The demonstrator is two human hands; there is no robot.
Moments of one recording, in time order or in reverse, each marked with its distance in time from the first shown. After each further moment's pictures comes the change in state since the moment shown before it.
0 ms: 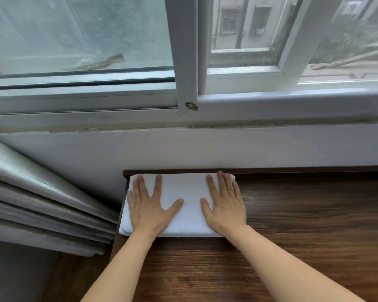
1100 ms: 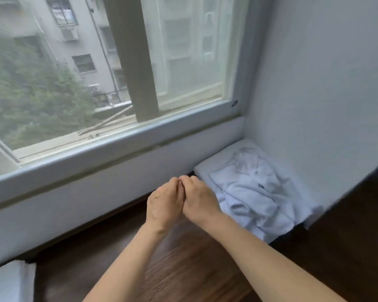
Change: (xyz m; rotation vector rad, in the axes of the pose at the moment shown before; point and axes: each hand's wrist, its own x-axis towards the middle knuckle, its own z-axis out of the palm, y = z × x) left_hand -0.167 0.622 -0.044 -0.445 0.256 0.756; right_hand -0.166 0.441 -0.255 0.247 0.450 0.255
